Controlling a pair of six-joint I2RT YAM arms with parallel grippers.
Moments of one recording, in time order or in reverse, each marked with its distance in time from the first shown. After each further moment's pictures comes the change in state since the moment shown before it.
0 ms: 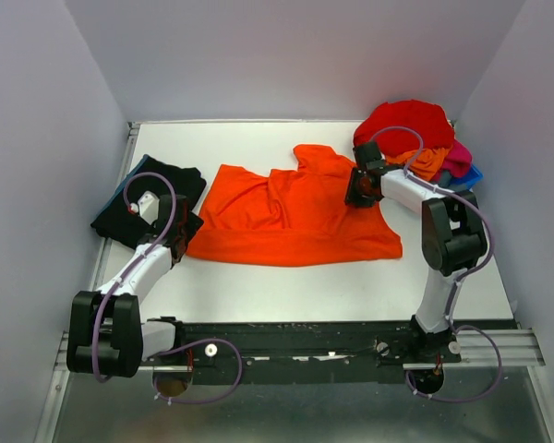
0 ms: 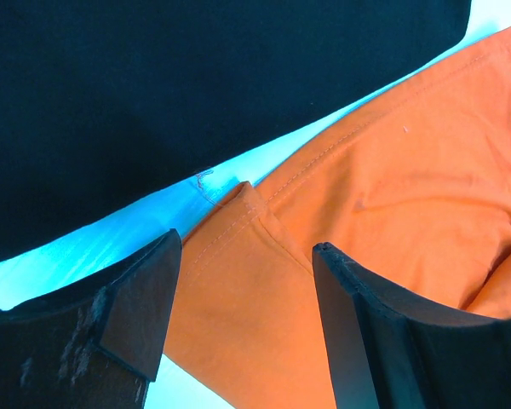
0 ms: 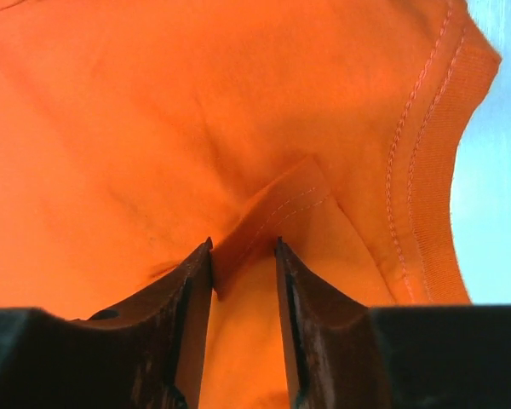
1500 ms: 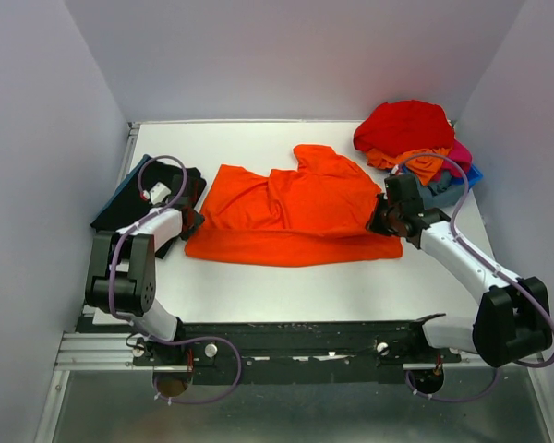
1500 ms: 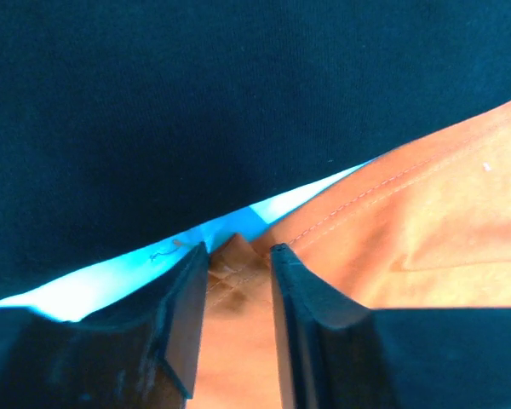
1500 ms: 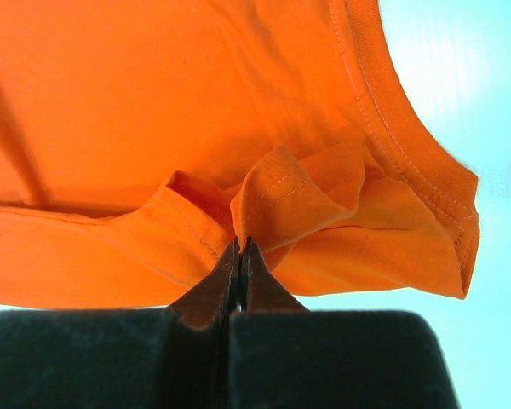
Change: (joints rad) left arm -0.001 0.364 0.258 -0.156 -0.007 -0.026; right arm 0.007 -0.640 -0.483 0.008 -0.052 0.019
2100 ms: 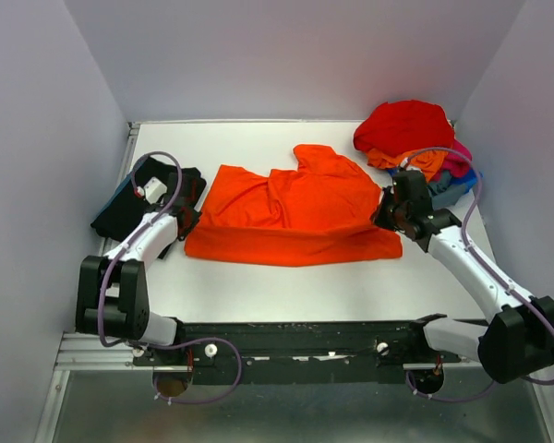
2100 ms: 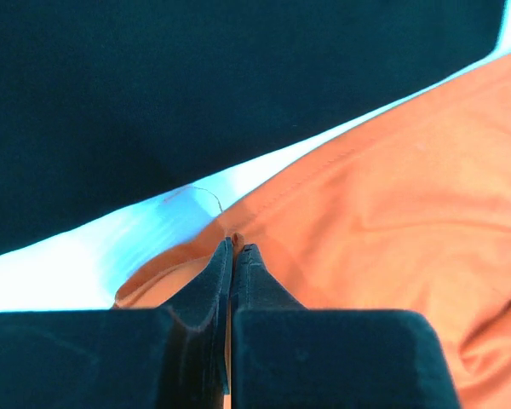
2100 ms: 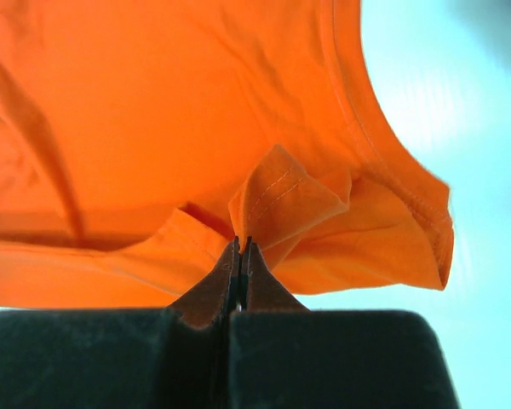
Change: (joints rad) left arm -0.020 -0.122 0.010 -0.099 -0.037 -0.014; right arm 0.000 -0.081 0.011 -0.029 0.038 0.002
